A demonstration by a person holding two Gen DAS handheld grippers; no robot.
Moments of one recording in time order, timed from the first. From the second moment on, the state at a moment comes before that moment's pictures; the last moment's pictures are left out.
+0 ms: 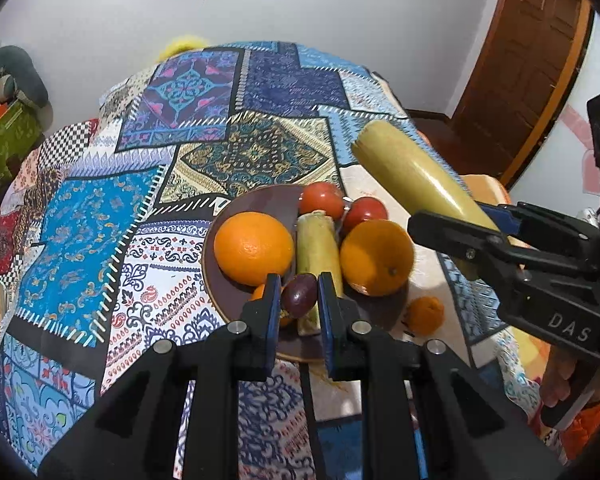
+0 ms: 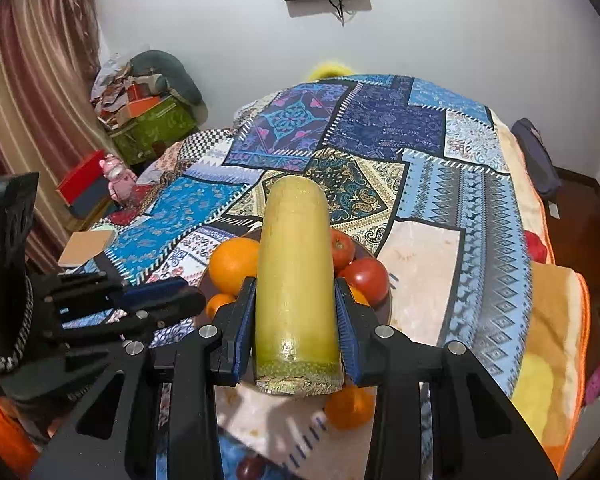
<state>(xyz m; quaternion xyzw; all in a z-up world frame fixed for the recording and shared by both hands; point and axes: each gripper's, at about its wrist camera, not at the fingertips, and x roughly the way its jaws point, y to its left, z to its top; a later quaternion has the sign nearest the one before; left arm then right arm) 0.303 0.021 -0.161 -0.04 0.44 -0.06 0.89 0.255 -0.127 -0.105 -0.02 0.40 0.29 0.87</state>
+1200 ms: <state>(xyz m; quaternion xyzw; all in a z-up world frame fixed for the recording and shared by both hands) 0.322 0.030 -0.192 -0.06 0.47 -0.05 0.88 0.273 -0.091 -0.126 -0.06 0.44 0.32 0.84</state>
